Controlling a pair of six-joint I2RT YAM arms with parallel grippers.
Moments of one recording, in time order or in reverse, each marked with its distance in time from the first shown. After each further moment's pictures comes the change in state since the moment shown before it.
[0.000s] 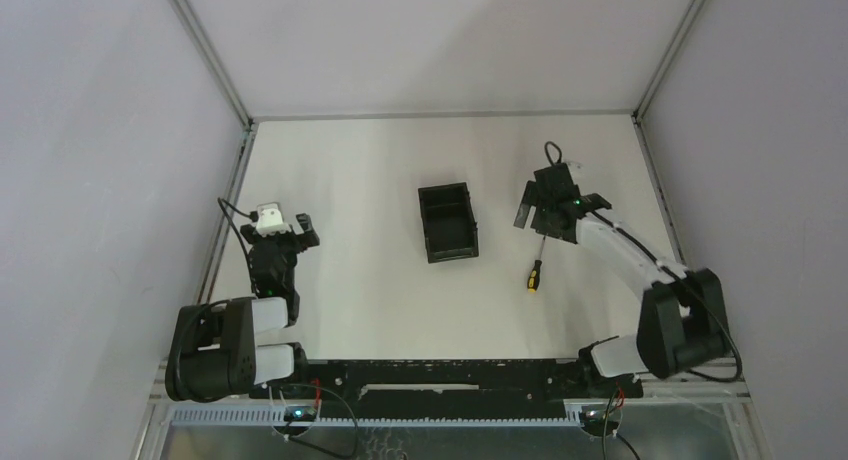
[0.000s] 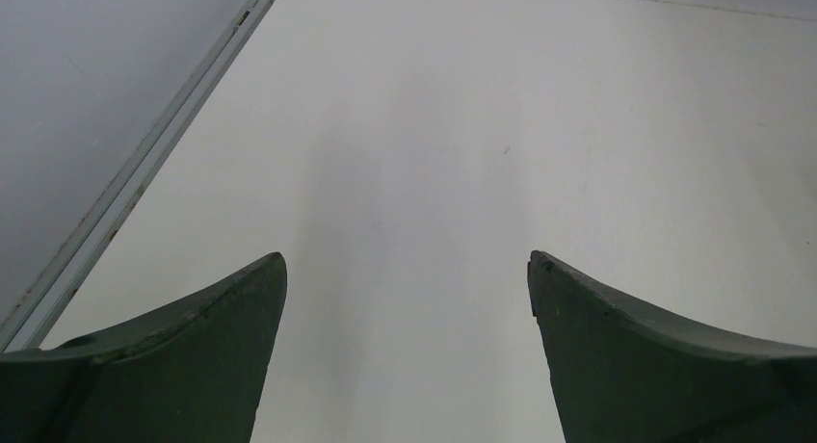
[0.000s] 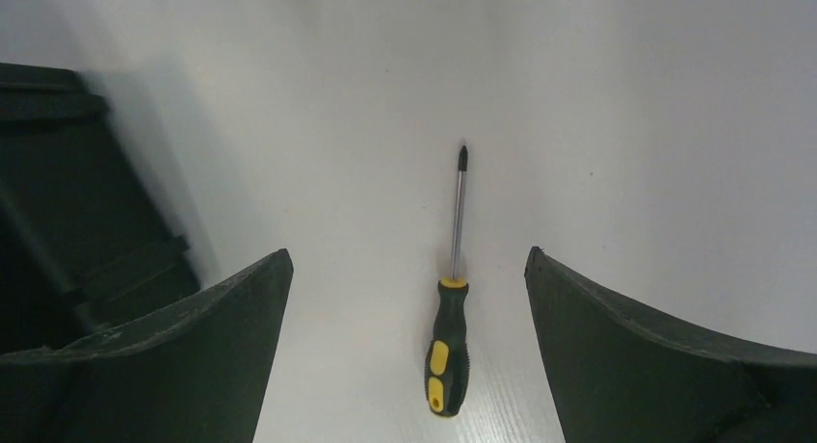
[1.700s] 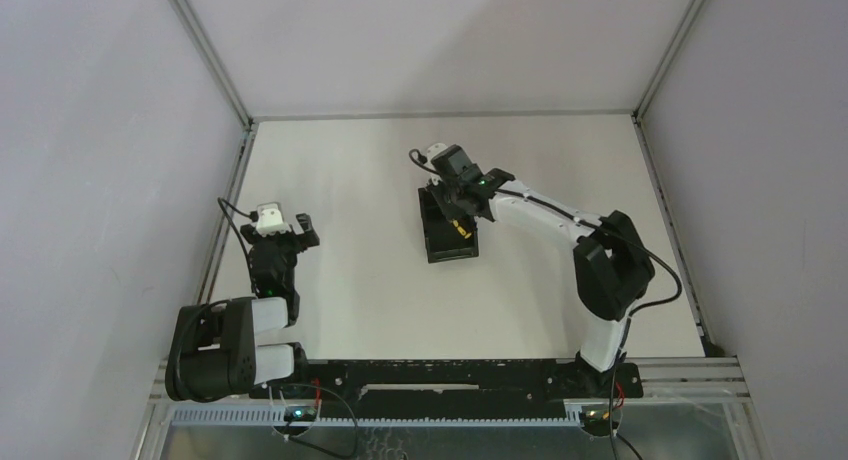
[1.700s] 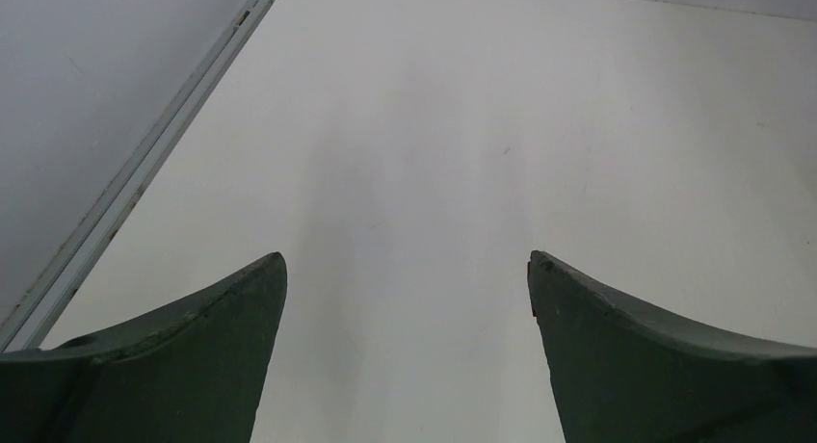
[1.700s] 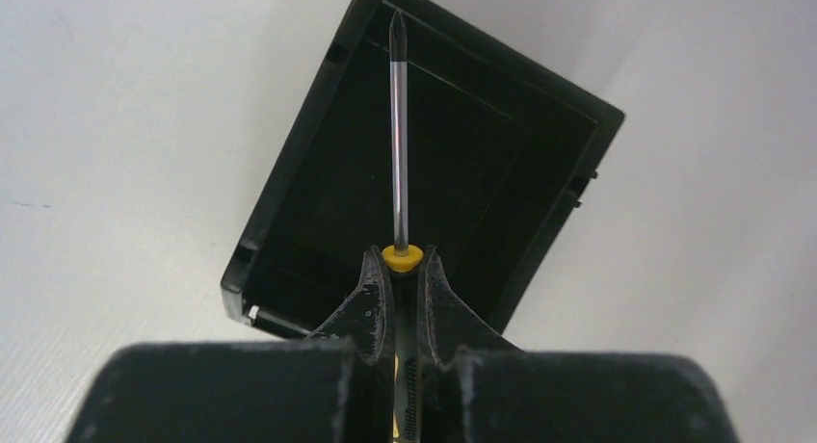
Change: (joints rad) left arm 0.000 0.000 0.000 0.000 0.000 0.000; right arm 0.396 0.448 0.474 0.063 -0.146 -0.525
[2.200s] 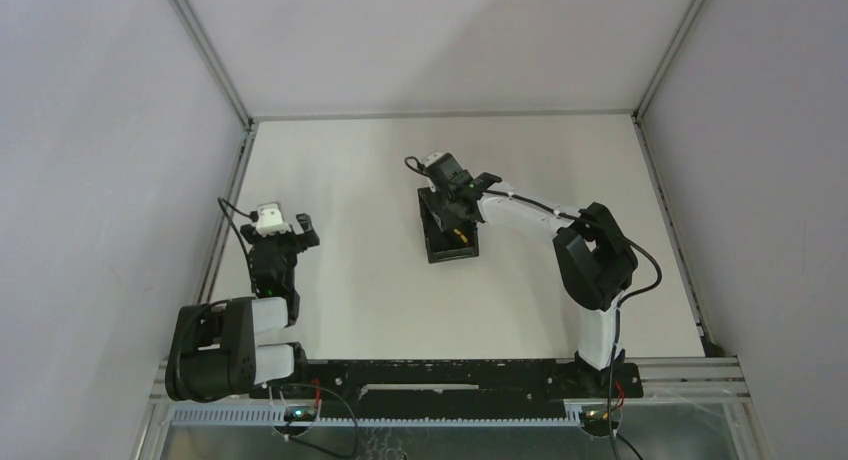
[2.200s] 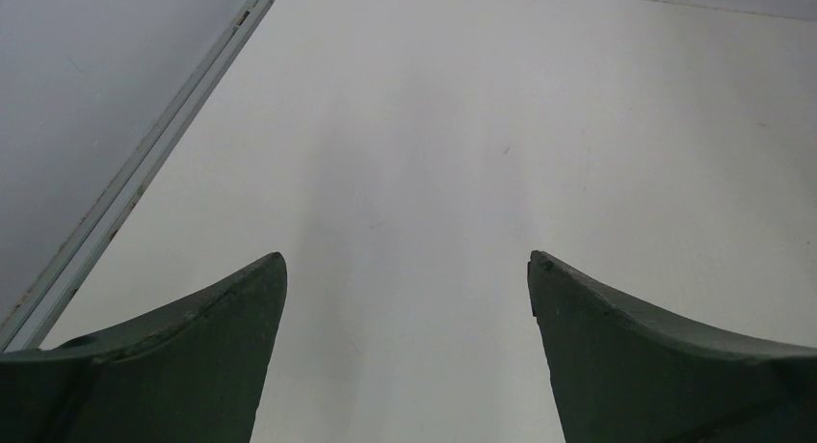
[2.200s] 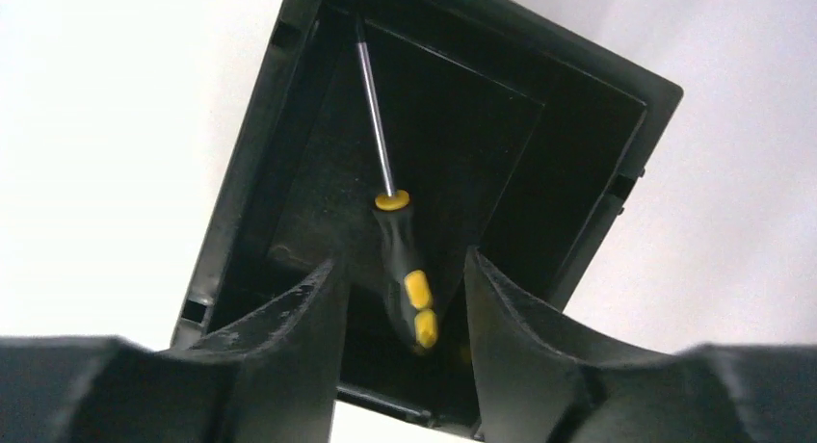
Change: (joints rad) left arm 0.000 0.000 0.000 0.000 0.000 0.000; right arm 0.013 0.127 0.007 0.010 0.056 0.047
